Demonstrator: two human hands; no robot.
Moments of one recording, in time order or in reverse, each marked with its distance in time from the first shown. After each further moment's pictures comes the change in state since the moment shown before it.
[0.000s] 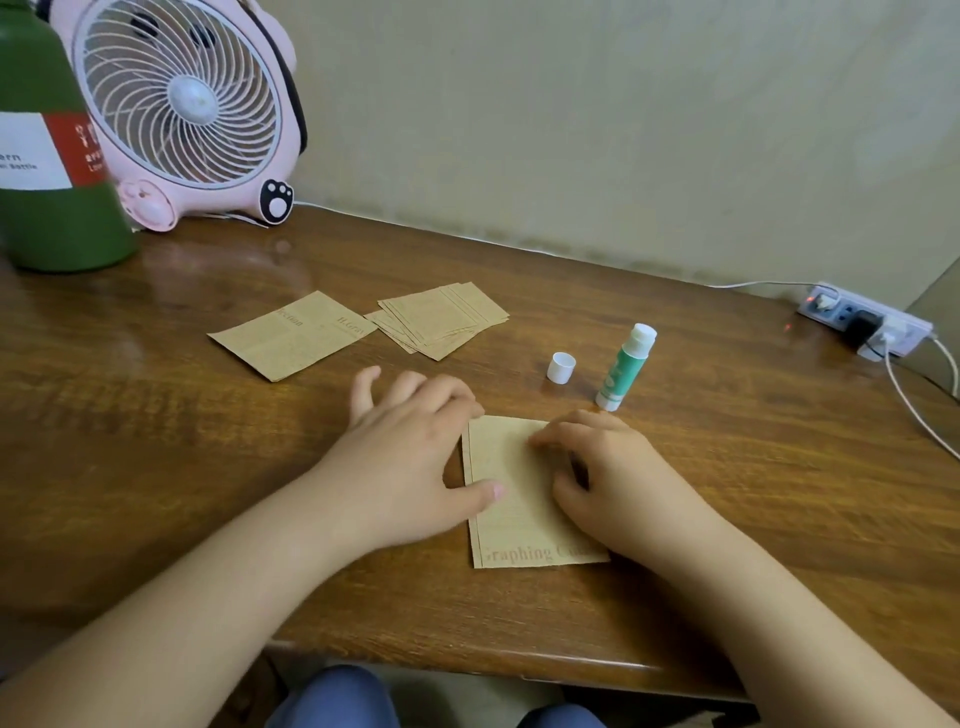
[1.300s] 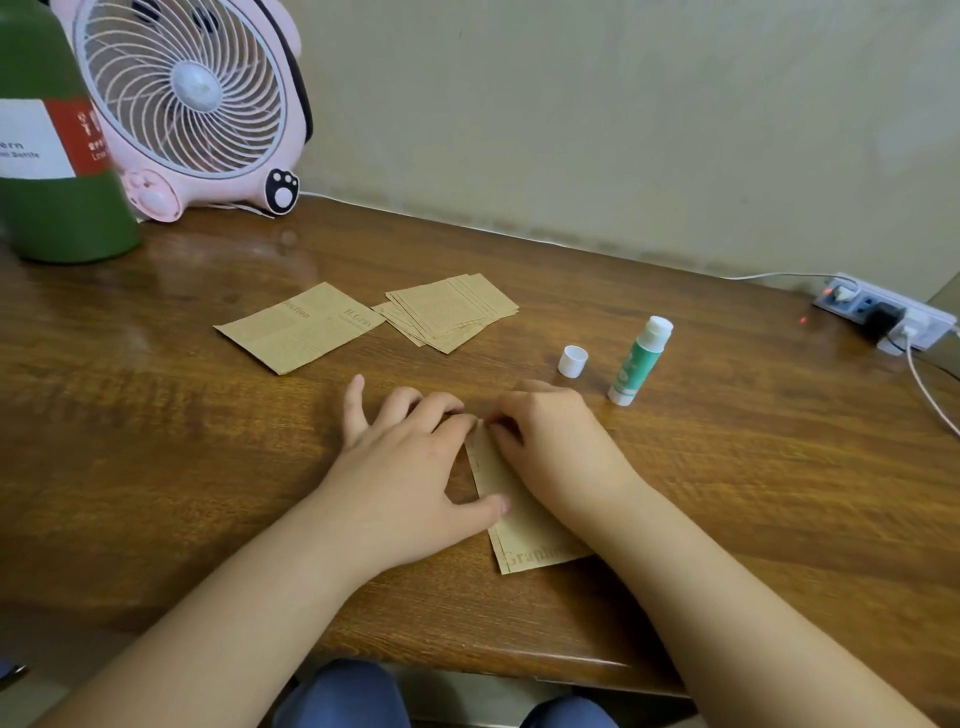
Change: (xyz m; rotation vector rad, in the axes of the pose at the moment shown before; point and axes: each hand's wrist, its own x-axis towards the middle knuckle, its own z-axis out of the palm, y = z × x) left_hand -0.005 -0.002 0.018 0.044 -0.015 -0.097; right_hand 0.045 -0.031 0.024 0.026 0.064 0.000
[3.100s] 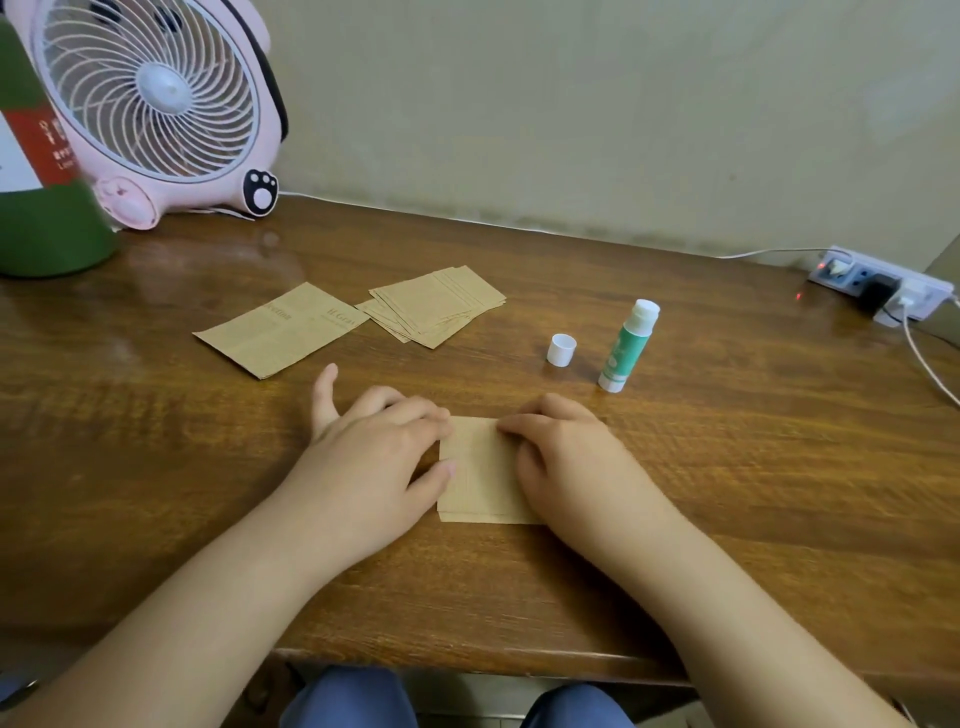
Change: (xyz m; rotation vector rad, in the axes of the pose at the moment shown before) left_hand 0.000 -0.016 0.006 -0.083 0.200 0.123; right_hand -0.036 0.005 -0.009 0.053 -0.007 0.082
